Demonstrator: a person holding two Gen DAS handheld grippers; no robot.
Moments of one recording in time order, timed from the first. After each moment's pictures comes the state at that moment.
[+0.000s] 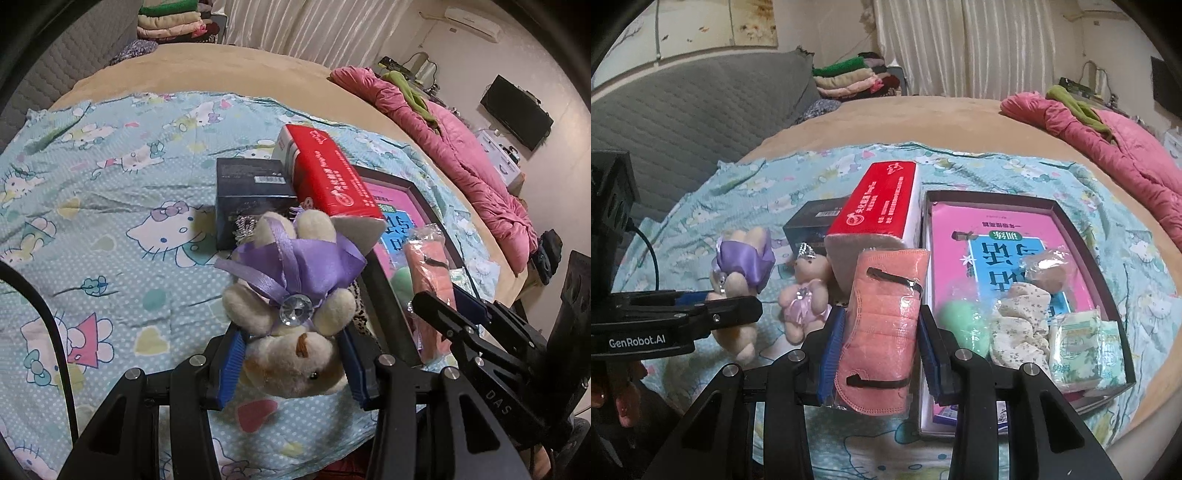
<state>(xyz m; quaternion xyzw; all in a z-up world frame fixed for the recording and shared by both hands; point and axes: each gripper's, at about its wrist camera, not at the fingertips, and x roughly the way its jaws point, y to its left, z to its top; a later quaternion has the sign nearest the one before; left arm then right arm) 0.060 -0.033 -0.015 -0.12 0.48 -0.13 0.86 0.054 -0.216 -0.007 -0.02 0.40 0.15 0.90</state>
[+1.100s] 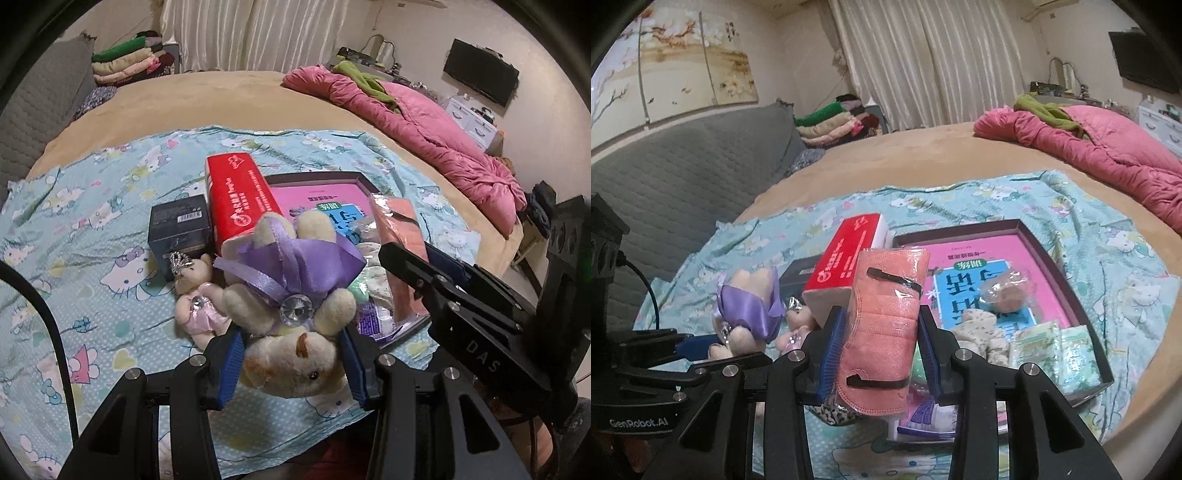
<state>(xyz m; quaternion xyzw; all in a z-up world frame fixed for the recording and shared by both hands) 0.035 -0.113 0.035 -0.02 0.46 -0.16 0.87 0.041 -0.275 0.030 0.06 0.33 0.13 0.93</state>
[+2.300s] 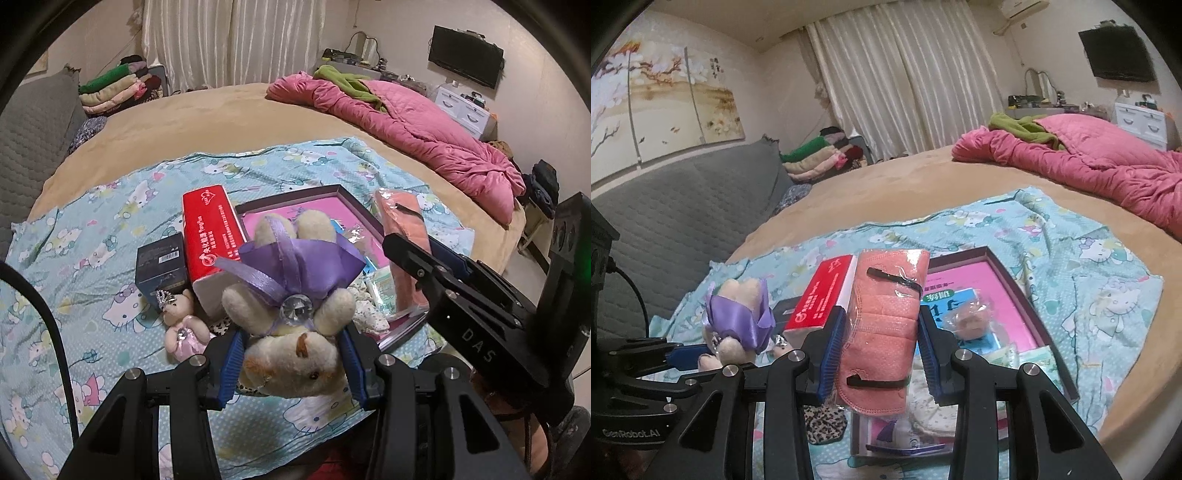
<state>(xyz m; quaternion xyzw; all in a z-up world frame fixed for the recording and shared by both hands) 0.036 -0.161 0.069 0.03 0.44 -0.16 0.88 0.033 -0.323 0.052 0.10 0.28 0.10 0.95</state>
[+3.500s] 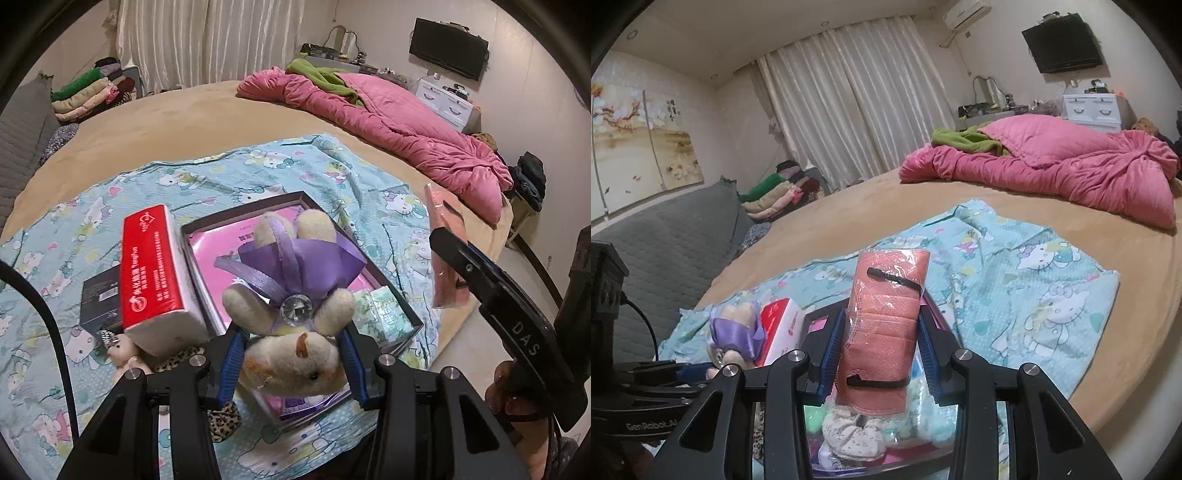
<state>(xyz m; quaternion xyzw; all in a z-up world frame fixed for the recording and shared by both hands) 0.079 -0.224 0.056 0.03 0.45 -0.20 0.87 0.034 -0.405 0.063 0.15 0.24 0.02 0.96</state>
